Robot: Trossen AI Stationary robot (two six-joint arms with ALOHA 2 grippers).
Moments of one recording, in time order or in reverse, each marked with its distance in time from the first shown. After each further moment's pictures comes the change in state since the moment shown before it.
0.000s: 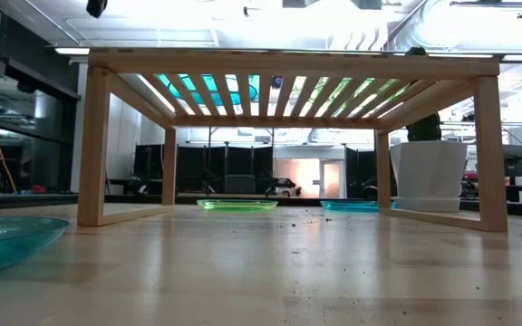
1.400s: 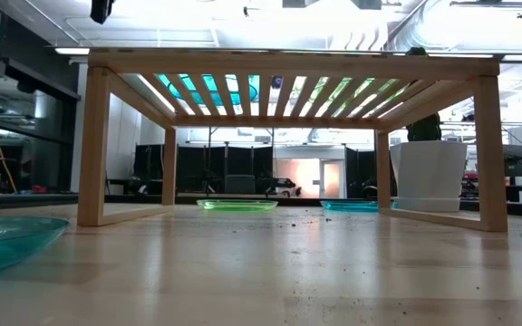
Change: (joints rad) left arm -0.020 -0.032 -0.088 0.102 0.055 -0.026; right arm 0.669 0.334 -0.790 0.582 0.083 0.318
